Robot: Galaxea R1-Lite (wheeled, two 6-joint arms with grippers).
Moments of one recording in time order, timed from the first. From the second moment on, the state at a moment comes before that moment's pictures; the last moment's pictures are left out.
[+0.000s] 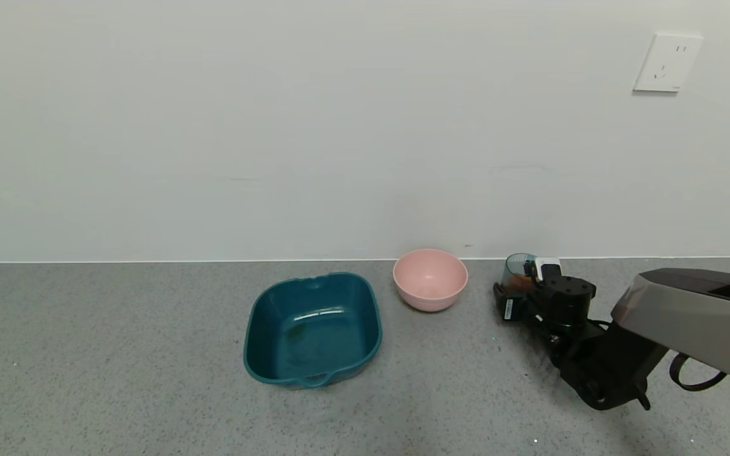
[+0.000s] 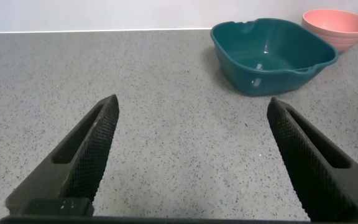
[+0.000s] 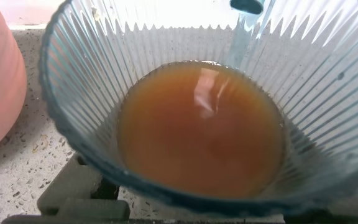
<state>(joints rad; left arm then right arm) 0.00 0.00 0.00 0.00 0.00 0.00 0.26 2.45 -0.95 -1.31 -0.27 0.09</state>
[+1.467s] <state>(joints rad) 0.00 0.00 0.00 0.00 0.00 0.00 0.25 2.21 -1.00 -0.98 -0.18 -0.09</state>
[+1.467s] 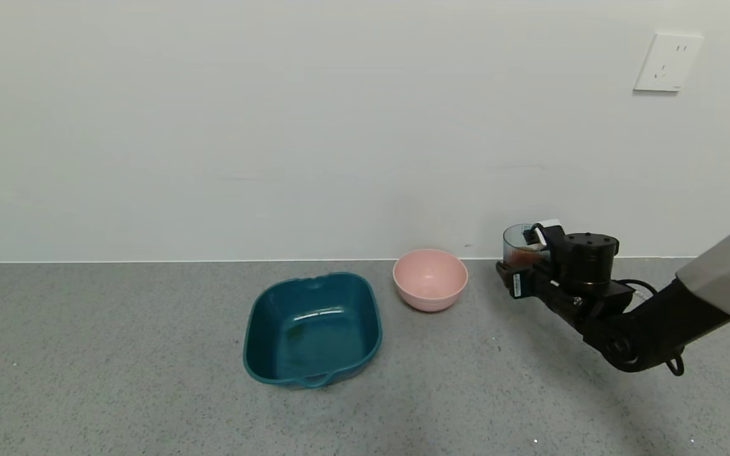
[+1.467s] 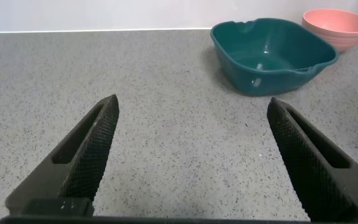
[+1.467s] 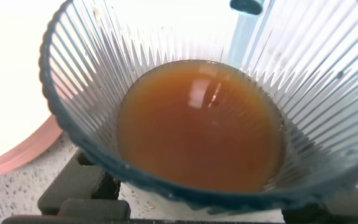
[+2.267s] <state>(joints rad) 0.00 0.00 0.00 0.00 0.00 0.00 0.25 2.14 -1.08 -0.84 -0.12 -0.38</state>
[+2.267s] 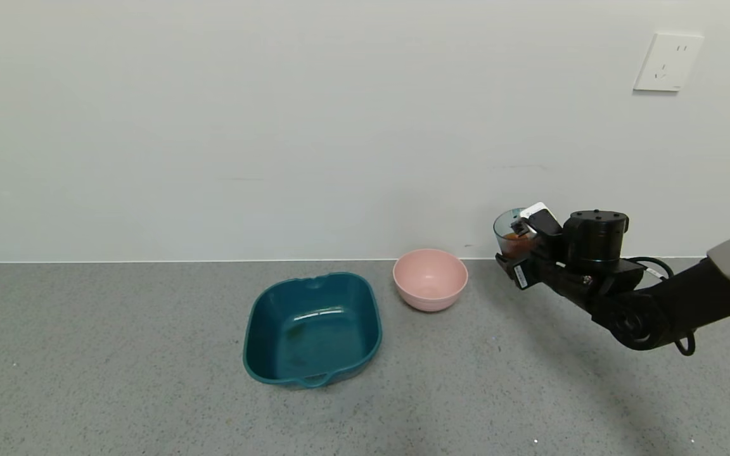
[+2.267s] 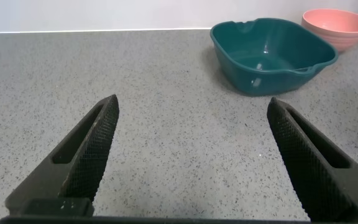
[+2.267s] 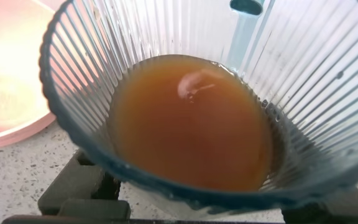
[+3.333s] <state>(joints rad) 0.00 0.00 0.00 0.00 0.00 0.00 0.27 2.21 -1.29 -0.67 -0.11 -0.58</state>
